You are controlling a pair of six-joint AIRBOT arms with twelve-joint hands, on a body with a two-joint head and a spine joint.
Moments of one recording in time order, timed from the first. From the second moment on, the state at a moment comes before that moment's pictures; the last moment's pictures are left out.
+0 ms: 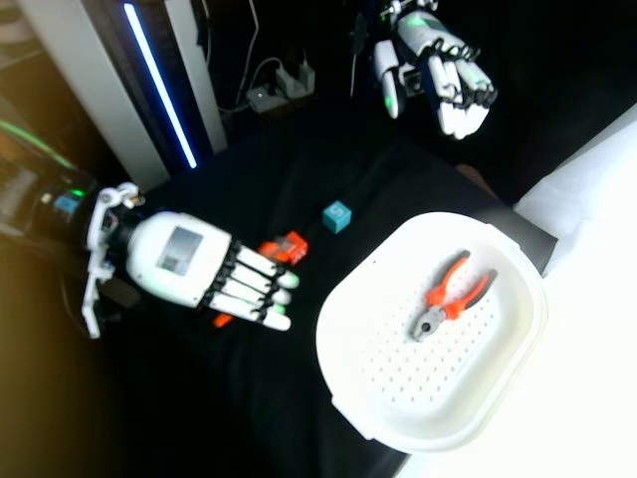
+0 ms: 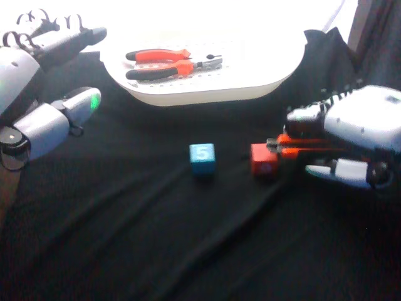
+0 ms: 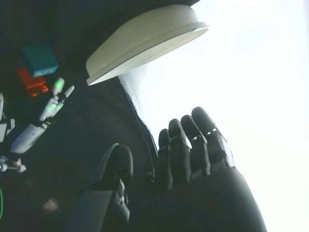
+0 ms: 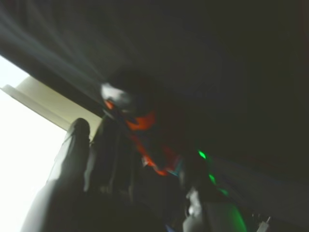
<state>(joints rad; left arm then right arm) 1.01 -0.86 0.92 -0.35 -1.24 1.20 -0.82 -1.03 1.09 0.19 0.58 -1.08</state>
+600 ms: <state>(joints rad) 1.04 -0.86 0.91 -0.37 -1.28 1.19 -0.56 -1.01 1.06 -0.01 0.66 -1.08</state>
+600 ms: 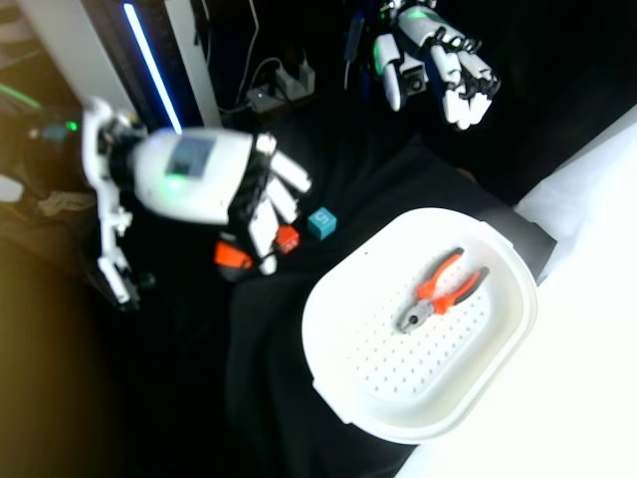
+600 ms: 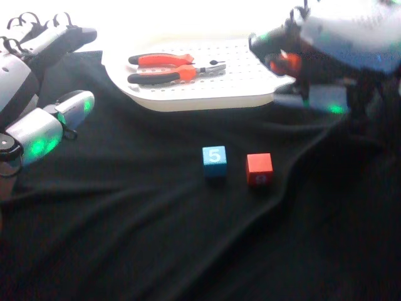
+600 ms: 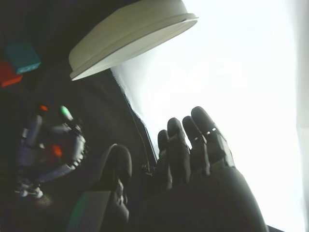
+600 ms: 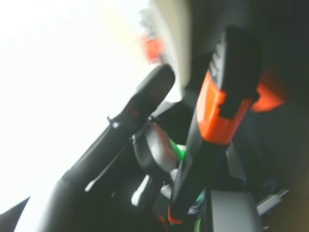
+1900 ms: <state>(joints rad) 1.04 -0.90 0.93 -0.37 -1.28 1.15 -0.33 -1.23 1.34 0.01 0.32 -1.08</state>
